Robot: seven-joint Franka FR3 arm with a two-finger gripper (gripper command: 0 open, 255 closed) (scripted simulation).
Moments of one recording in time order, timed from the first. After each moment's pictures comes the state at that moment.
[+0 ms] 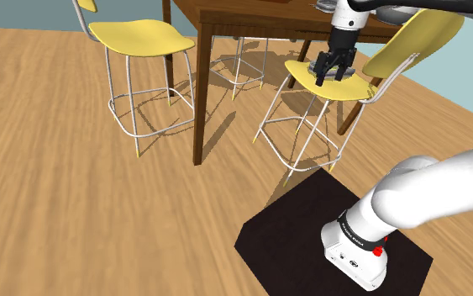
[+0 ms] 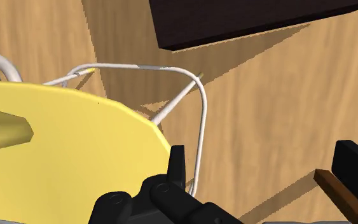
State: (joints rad) arm -0.02 -0.48 -0.17 -2.17 -0.17 1.57 0.00
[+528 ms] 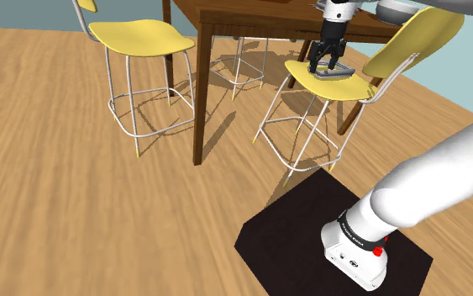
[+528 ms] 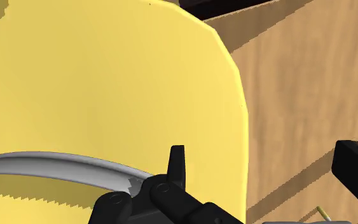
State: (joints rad) arm -0.05 -0.18 -0.27 -1.90 -0.16 1.61 -0.10
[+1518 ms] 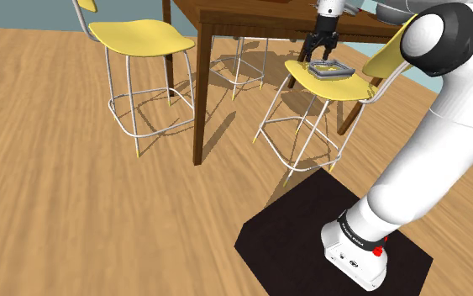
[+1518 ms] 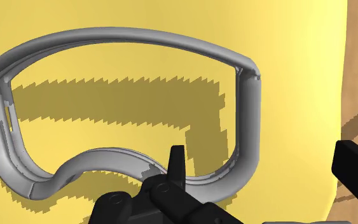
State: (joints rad) arm -0.14 0.20 -0.35 -1.49 -0.05 1.59 -0.23
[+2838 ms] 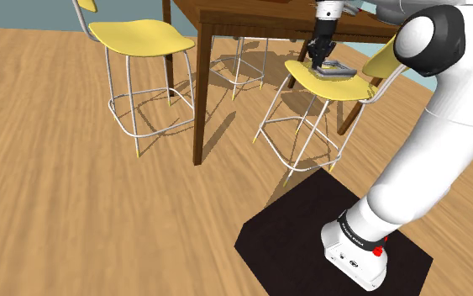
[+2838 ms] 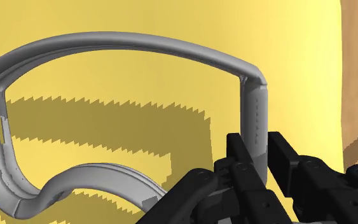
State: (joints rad) arm -0.14 0.23 -0.35 -1.46 -0.05 1.50 -0.23
